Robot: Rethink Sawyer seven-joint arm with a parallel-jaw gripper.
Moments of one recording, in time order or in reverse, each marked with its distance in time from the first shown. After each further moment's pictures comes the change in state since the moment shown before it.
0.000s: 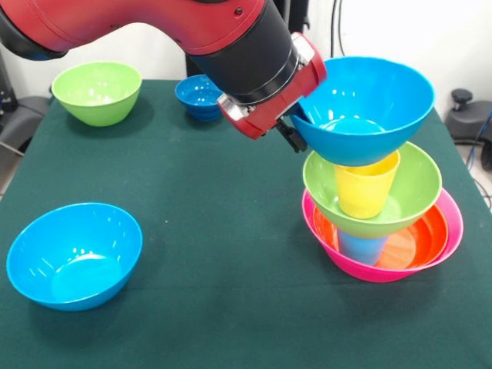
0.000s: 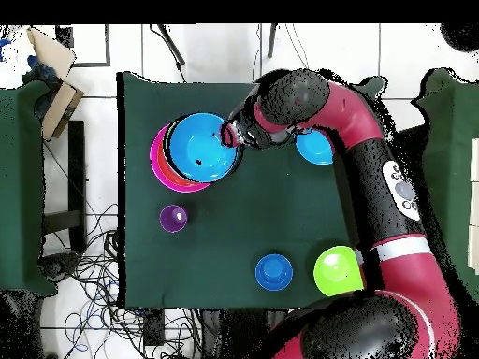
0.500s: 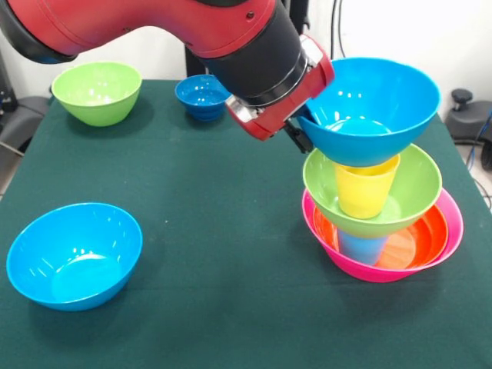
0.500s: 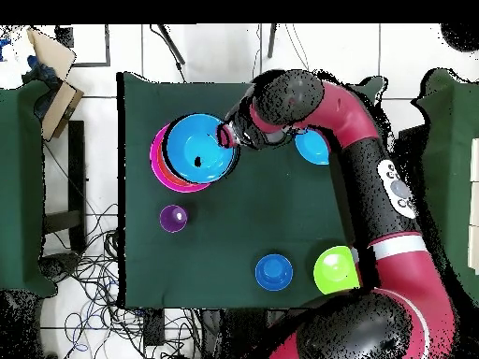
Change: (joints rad) arm 0.012 0.004 -0.001 -0.001 -0.003 0.000 0.000
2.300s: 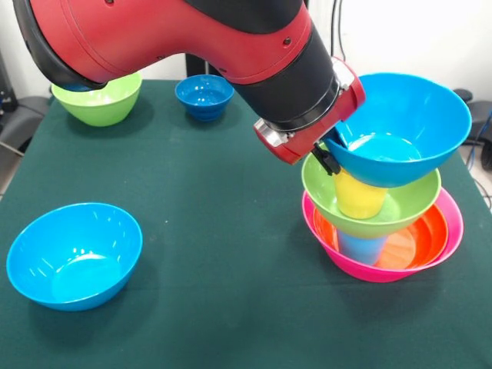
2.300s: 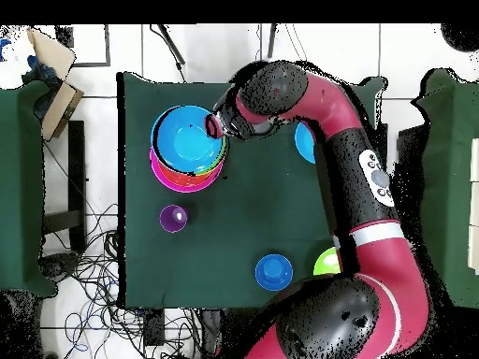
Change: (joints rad) arm 0.056 0.053 -0.001 -0.092 0.003 0.000 0.000
